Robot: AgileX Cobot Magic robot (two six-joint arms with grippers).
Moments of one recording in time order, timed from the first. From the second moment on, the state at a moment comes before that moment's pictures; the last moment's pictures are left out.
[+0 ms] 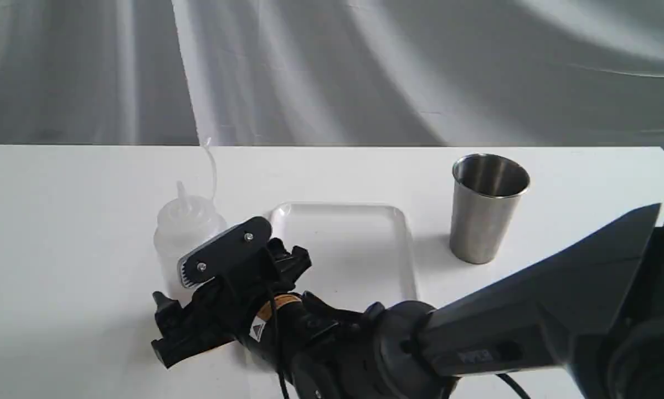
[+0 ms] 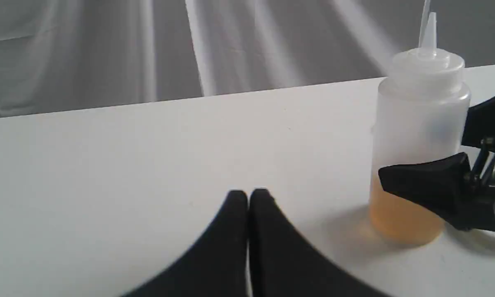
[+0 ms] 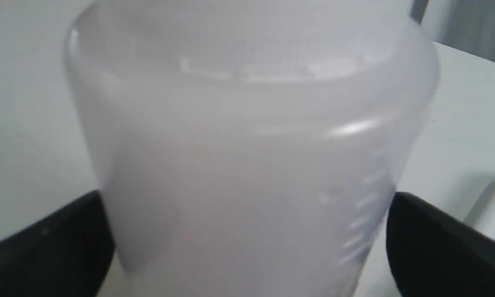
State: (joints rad) left arm -0.06 0.00 0.00 0.03 0.27 0.04; right arm 0.74 2.24 -1.20 0.25 -0.64 -0.21
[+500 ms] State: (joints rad) left arm -0.06 0.00 0.00 0.03 0.27 0.04; right arm 0.74 2.24 -1.20 0.25 -0.64 -0.21
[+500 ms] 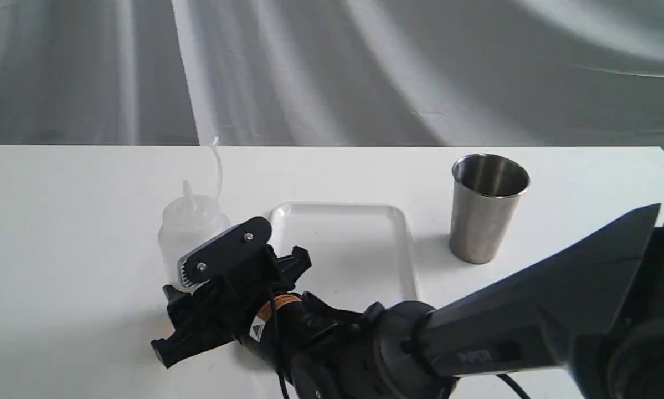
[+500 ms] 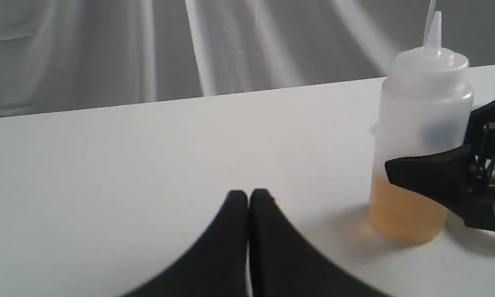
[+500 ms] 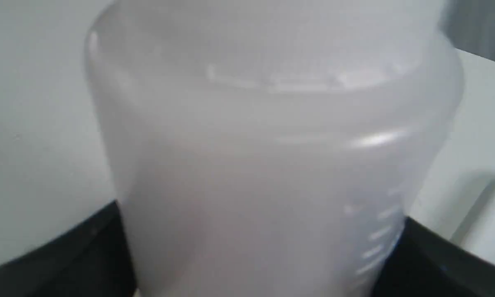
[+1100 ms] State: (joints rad) left arm -0.06 0.00 0.00 0.03 0.27 0.04; right arm 0.73 1.94 -1.20 0.01 -0.25 -0.17
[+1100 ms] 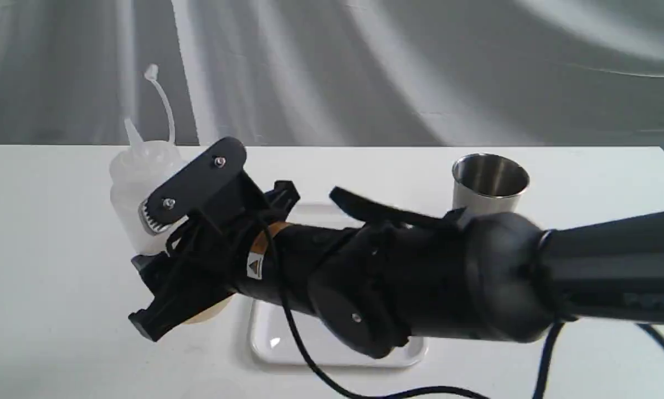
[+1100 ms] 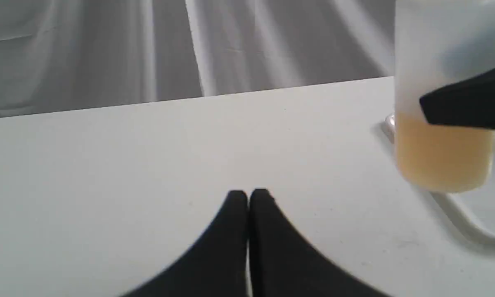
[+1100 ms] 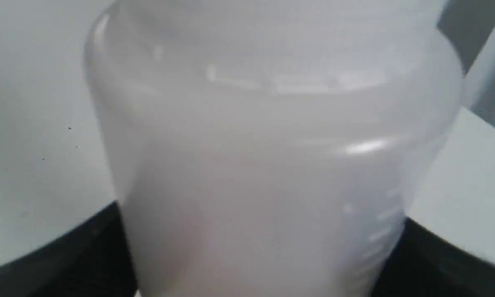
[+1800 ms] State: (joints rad) left arm -0.06 0.00 0.00 0.03 0.27 0.04; right arm 0.49 1.40 -0.97 -0.72 0.37 0.57
